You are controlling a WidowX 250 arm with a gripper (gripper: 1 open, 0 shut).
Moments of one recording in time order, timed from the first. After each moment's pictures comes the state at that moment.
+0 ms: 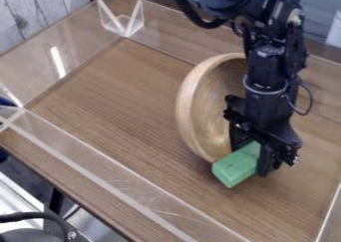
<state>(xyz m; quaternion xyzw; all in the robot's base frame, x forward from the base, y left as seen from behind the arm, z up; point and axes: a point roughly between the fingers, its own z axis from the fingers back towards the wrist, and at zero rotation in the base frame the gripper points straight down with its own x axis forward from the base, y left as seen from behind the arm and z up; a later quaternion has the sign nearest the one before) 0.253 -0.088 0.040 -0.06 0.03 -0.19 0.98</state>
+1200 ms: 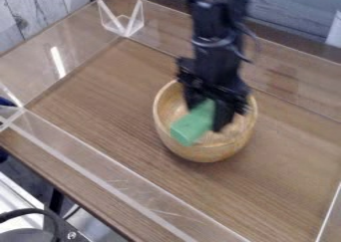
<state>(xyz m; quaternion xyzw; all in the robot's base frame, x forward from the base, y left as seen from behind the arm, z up) 0.254 -0.003 0.075 -0.05 0.00 -0.08 1.00</state>
